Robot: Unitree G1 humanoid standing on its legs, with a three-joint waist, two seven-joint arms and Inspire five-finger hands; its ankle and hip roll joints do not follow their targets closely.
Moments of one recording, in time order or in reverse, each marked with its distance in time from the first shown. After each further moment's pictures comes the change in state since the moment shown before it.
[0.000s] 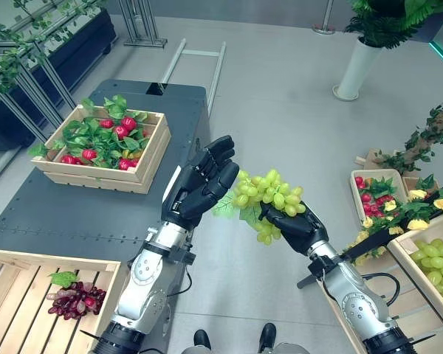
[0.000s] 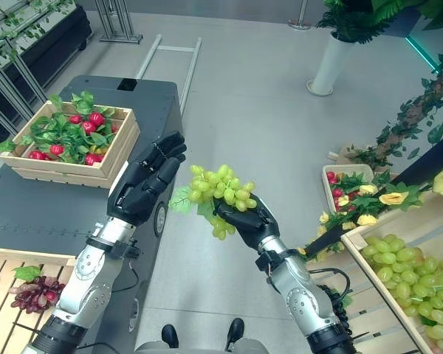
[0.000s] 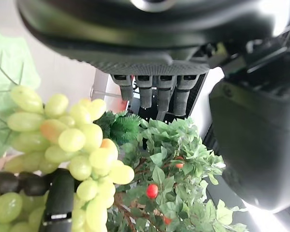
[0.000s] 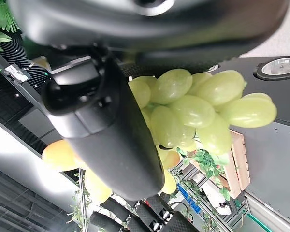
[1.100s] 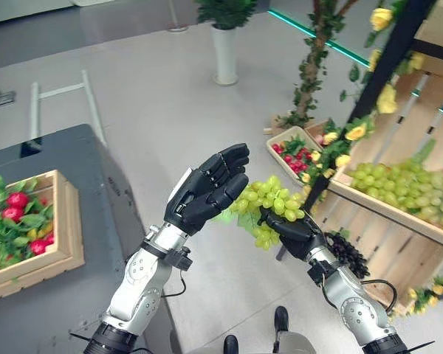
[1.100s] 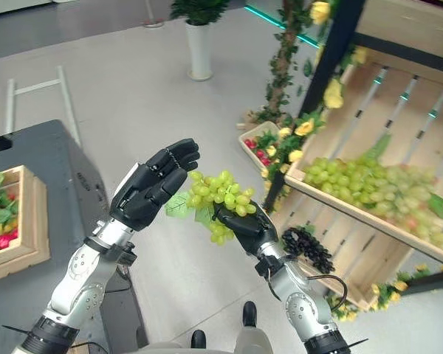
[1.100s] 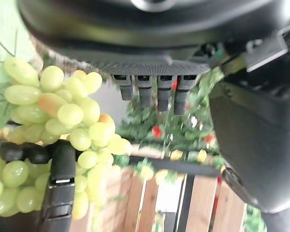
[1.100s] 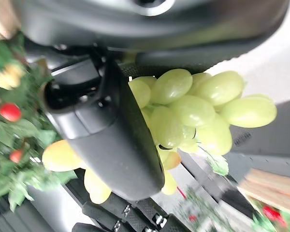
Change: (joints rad) left arm 0.009 0.063 0.001 -0.050 -0.047 0.073 -0.126; right arm 0.040 0.033 -0.038 0.006 0.000 0.047 0.032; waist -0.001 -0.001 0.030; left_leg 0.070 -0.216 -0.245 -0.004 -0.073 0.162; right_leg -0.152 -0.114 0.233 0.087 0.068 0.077
